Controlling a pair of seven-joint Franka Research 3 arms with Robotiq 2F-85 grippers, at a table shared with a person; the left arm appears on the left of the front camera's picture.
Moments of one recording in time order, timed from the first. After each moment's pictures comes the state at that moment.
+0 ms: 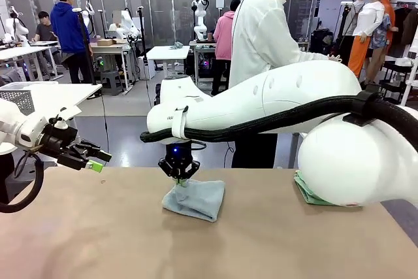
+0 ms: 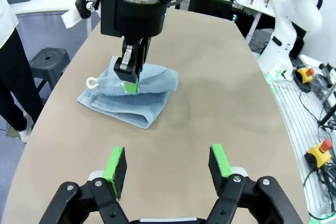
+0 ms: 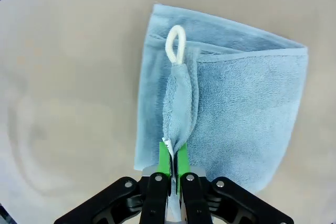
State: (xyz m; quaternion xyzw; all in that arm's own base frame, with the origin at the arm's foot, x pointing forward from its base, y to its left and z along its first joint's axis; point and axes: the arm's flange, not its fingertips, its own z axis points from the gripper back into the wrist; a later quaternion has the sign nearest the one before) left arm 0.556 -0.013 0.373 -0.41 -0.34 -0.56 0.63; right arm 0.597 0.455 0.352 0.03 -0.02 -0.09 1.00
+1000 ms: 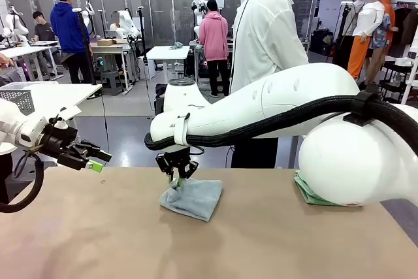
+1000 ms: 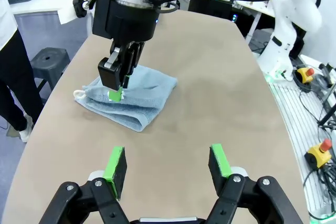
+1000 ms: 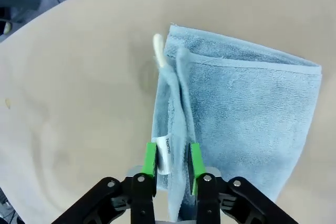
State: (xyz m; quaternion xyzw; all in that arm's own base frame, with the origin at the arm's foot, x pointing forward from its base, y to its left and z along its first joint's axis) left arm 0.556 -0.013 0.373 -0.41 -0.34 -0.56 0.63; right arm 0.604 0.453 0.345 0.07 -0.06 -0.13 0.99
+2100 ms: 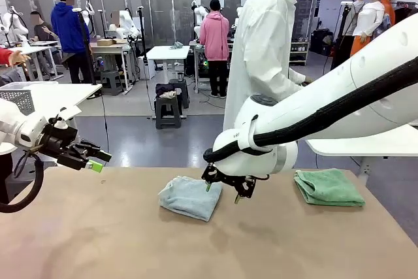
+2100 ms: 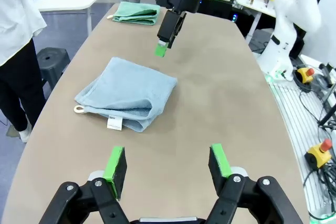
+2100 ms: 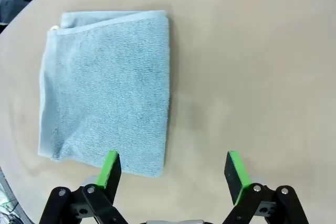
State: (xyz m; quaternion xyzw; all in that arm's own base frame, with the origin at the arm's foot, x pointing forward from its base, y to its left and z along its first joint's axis) left arm 0.556 -0.013 0.373 -0.41 -0.34 -0.56 0.63; right arm 0.514 0.285 0.336 0.15 -0.09 -0.14 0.97
